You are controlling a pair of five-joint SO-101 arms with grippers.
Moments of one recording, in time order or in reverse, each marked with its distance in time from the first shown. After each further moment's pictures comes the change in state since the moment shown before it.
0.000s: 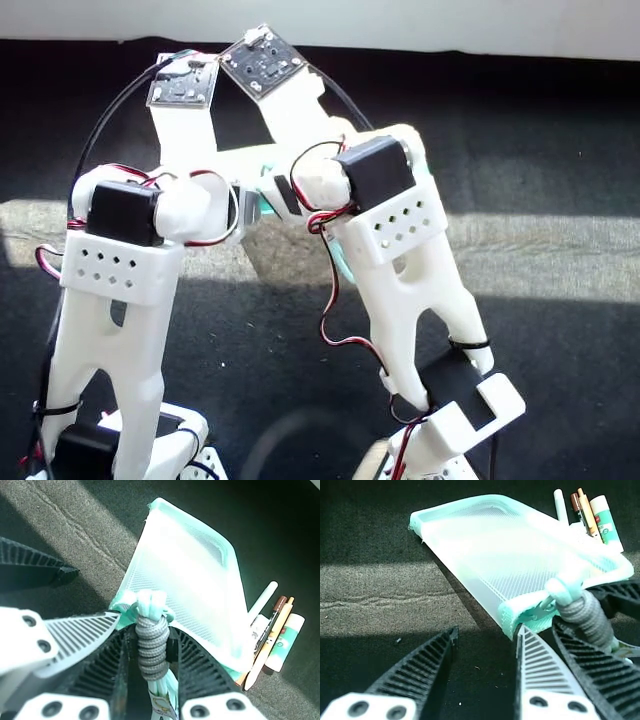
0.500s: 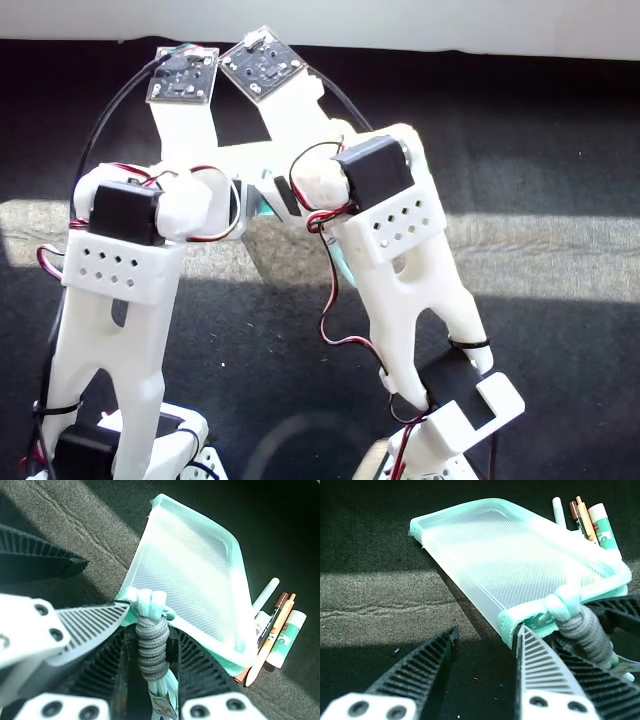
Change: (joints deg) left arm -0.1 0.2 2.9 -4.0 0.0; right arm 0.0 0.0 0.0 0.5 0.0
